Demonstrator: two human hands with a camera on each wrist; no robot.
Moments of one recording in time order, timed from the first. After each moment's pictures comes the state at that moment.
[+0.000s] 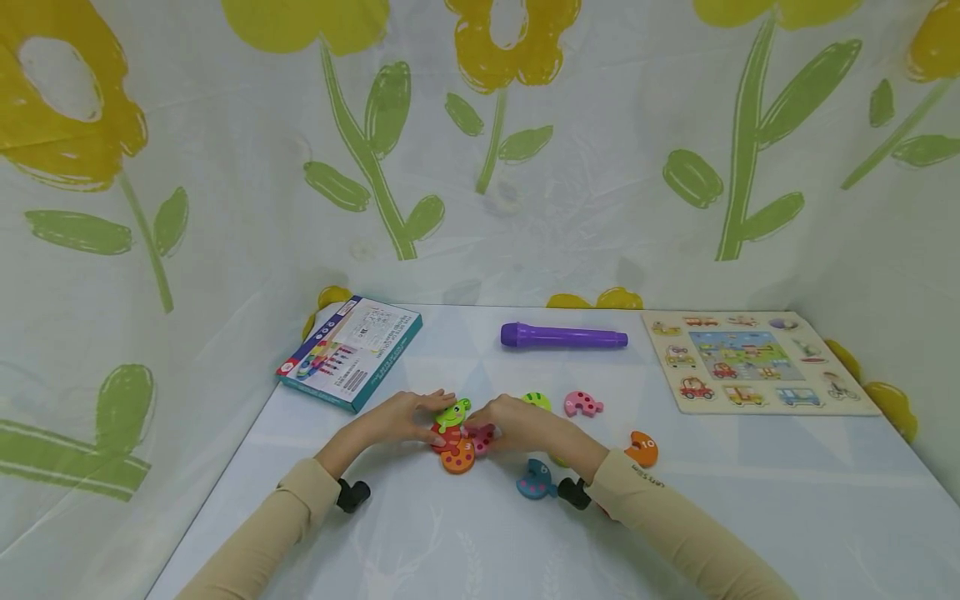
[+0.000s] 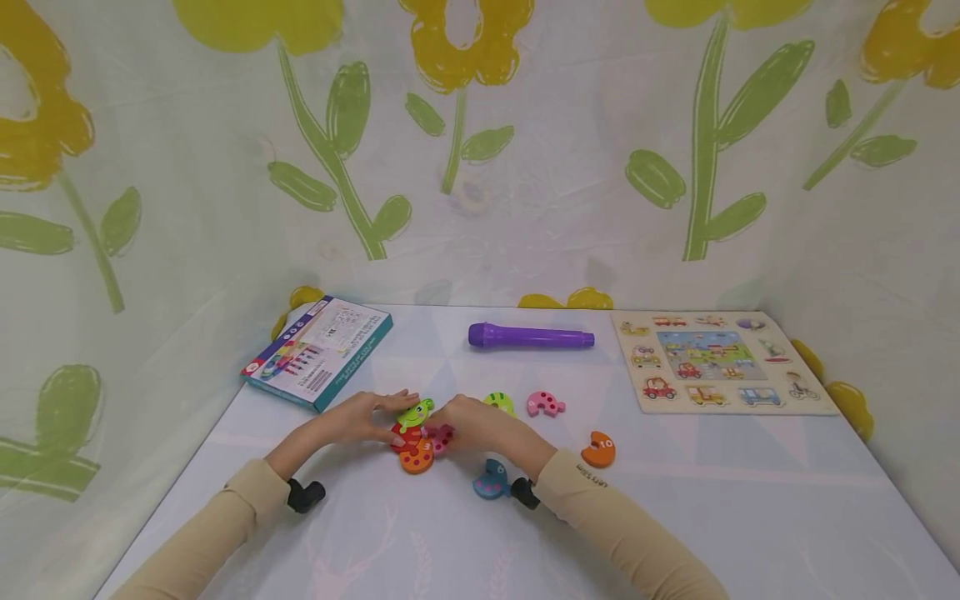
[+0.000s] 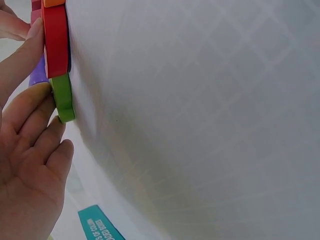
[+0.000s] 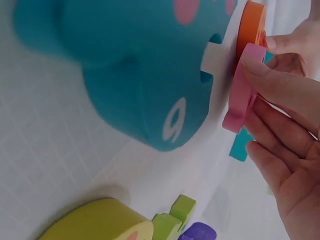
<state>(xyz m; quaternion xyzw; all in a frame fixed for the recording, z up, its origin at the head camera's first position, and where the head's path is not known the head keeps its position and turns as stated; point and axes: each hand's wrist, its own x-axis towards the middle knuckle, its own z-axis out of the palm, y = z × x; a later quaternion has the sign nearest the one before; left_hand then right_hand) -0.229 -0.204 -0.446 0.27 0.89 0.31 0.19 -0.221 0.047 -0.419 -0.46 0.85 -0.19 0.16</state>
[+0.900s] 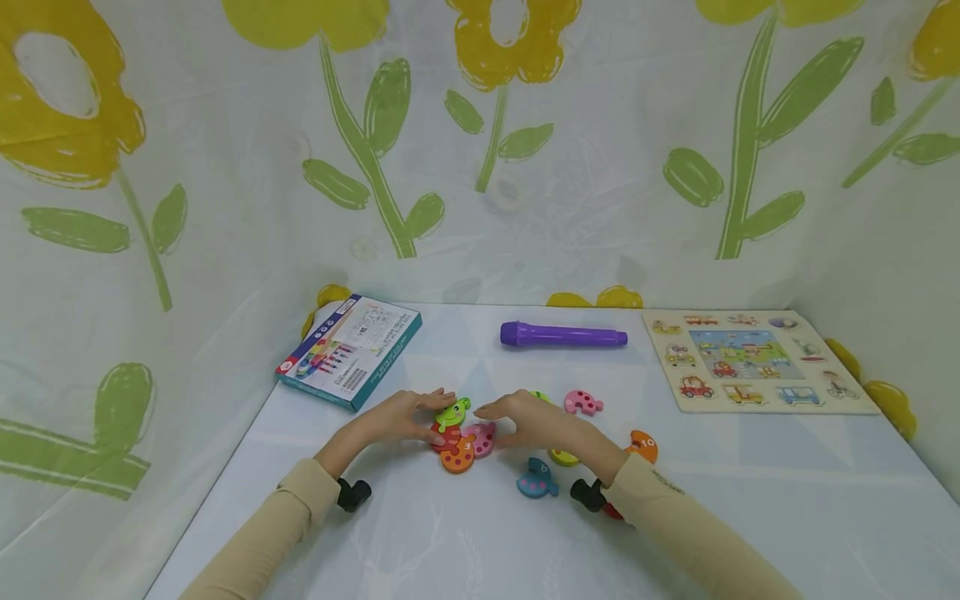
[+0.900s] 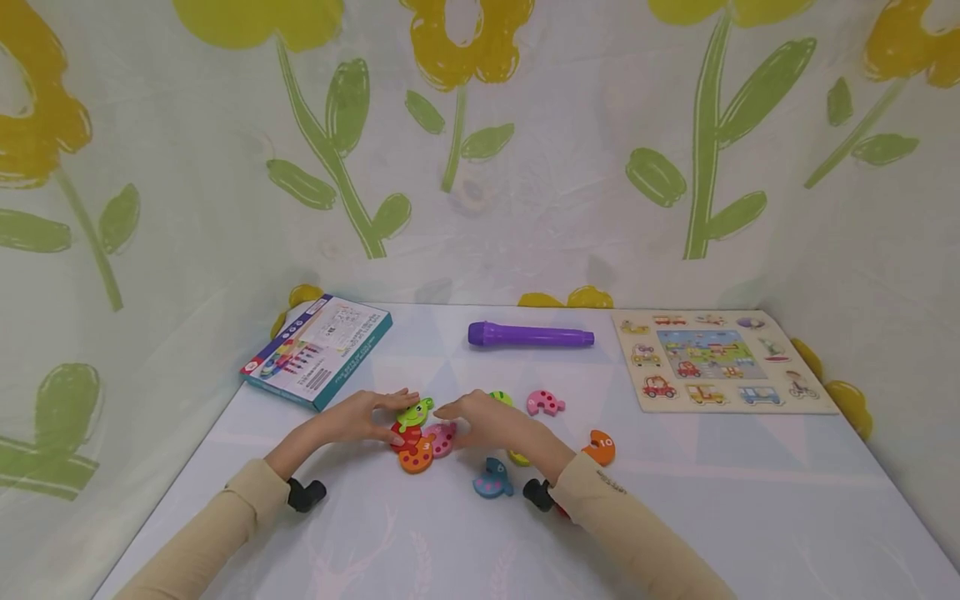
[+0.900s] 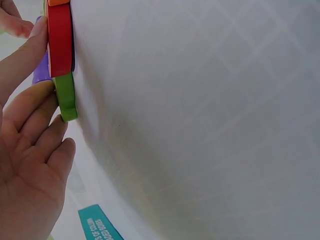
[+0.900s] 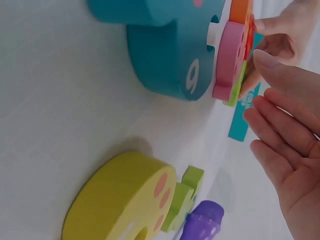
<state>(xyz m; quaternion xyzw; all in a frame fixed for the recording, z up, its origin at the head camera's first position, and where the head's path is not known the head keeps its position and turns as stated) -0.228 -0.204 -0.445 0.27 0.89 0.32 0.20 -0.221 0.068 -0.420 -0.44 0.86 -0.23 0.14</state>
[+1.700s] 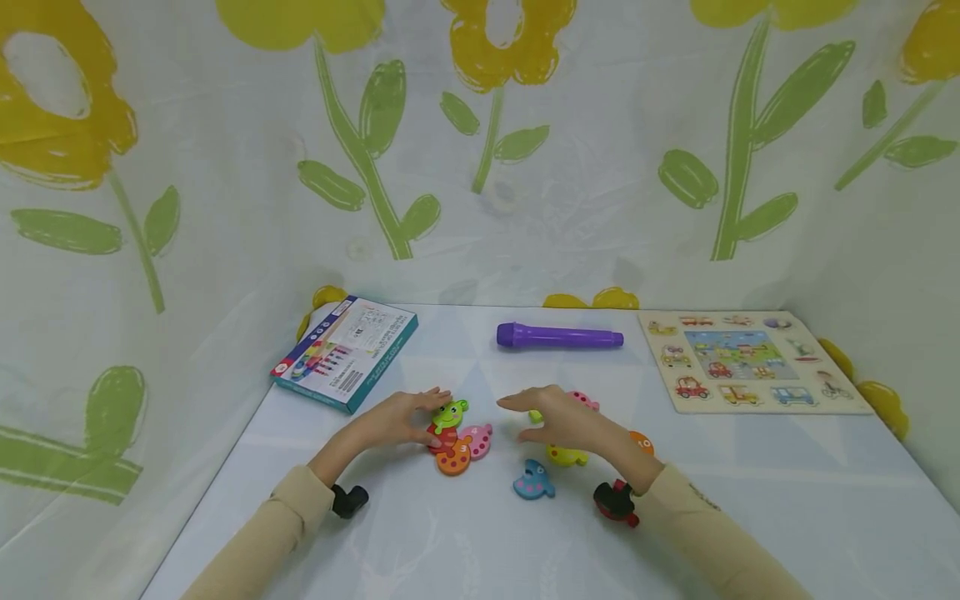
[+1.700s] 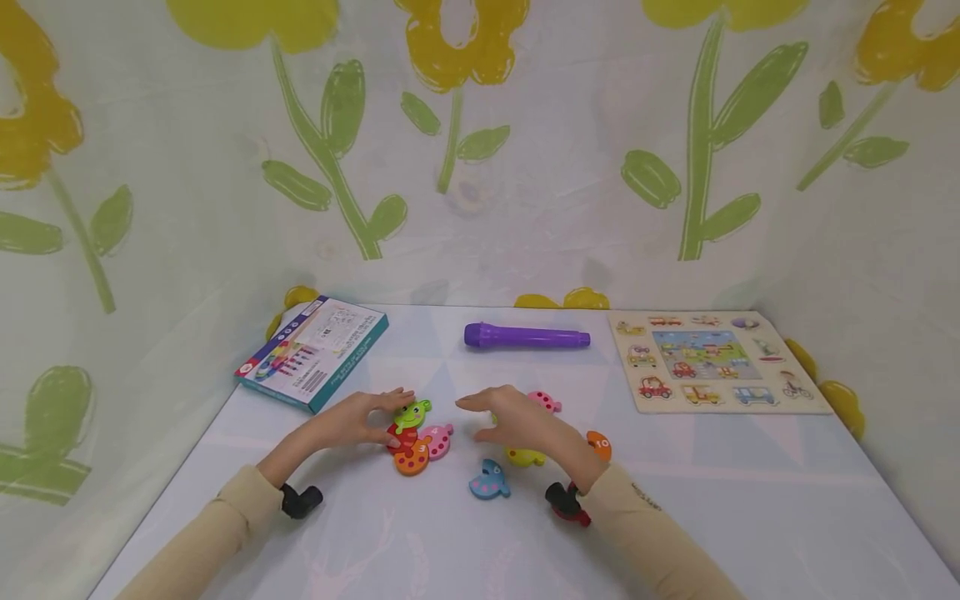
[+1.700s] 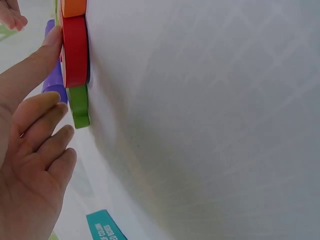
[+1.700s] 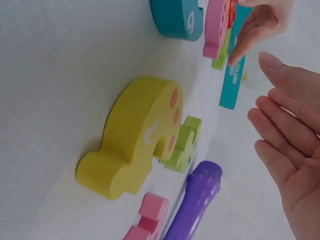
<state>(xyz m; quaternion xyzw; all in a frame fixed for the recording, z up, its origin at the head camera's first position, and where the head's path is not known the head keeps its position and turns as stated) -0.223 -0.199 -0.437 0.28 0.89 0.31 0.18 -0.213 0.110 -0.410 -0.40 0.87 -0.27 0.10</state>
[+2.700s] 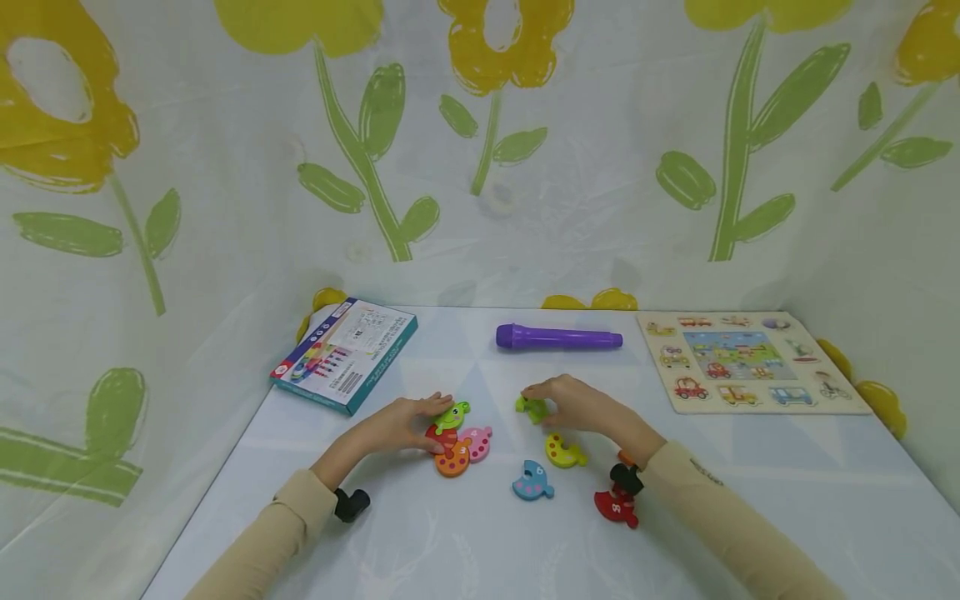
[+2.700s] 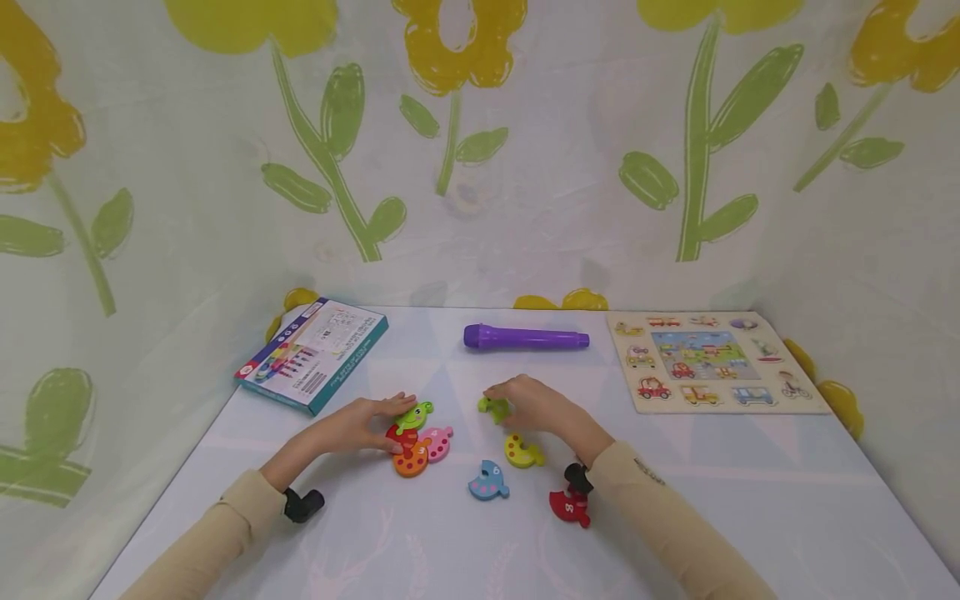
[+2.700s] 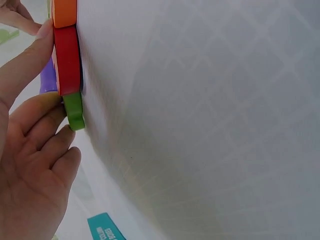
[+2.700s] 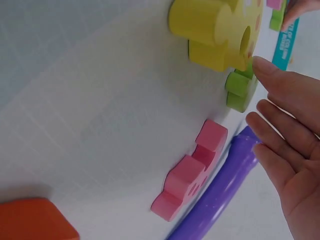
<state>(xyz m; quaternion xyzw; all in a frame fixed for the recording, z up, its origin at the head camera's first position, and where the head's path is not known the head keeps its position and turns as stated) -0.219 -0.196 -0.444 0.26 0.90 0.30 0.19 -0.244 0.128 -0.420 -0.34 0.91 -0.19 0.14</state>
